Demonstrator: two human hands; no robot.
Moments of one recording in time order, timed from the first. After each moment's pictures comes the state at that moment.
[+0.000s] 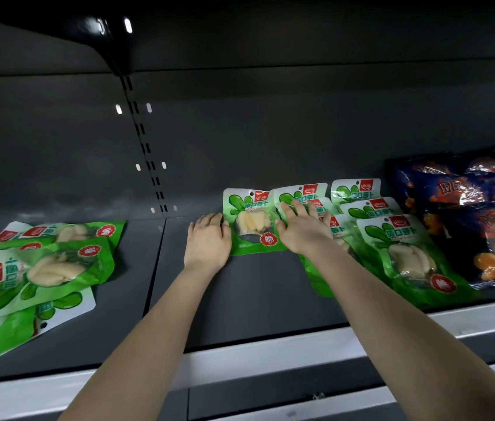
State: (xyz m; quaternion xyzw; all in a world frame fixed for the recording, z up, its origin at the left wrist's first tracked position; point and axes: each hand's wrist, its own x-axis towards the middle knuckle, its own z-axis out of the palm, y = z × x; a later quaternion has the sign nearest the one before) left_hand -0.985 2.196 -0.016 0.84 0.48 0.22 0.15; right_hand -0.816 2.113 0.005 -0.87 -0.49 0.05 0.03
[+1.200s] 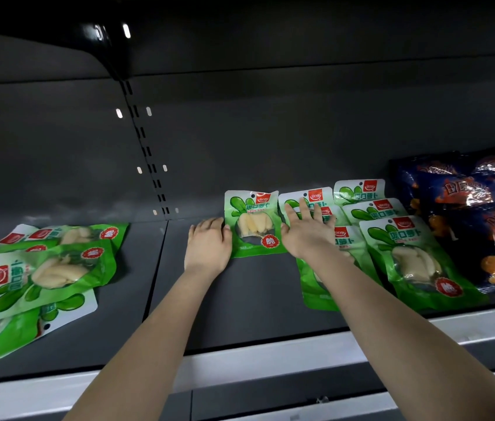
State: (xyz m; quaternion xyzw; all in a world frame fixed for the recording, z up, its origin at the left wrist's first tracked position) left_hand -0.986 2.201 -0.023 0.84 0.48 0.21 0.13; right_hand -0.816 2.112 0.003 -0.88 -0.47 0.05 0.01
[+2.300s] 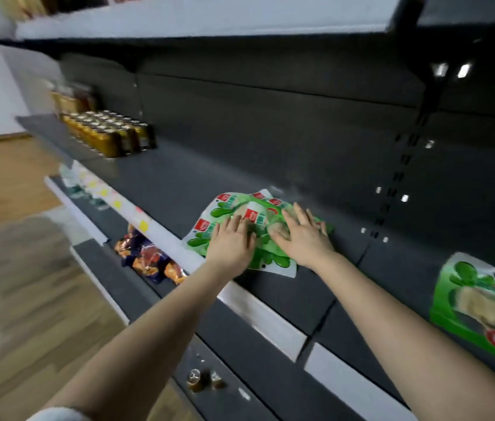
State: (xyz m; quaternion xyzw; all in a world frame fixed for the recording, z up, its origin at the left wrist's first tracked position) left_hand -1.263 2.175 0.003 0.66 0.73 0.20 0.02; right_hand -1.105 2.227 0.027 -0.56 -0.82 0.09 0.09
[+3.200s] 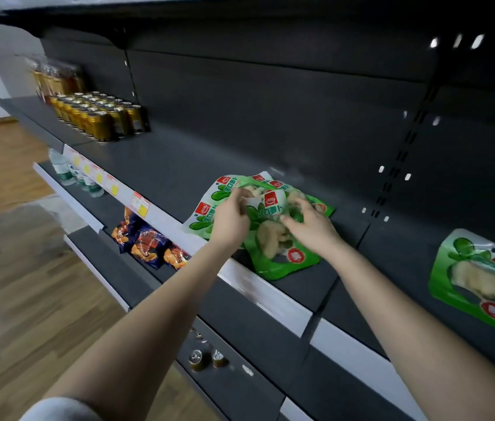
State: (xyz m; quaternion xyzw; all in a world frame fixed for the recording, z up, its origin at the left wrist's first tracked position) left_hand -1.261 2.166 0.026 0.56 0.65 0.48 0.17; right_hand -1.100 2.199 0.031 -0.58 -0.75 0.24 0.22
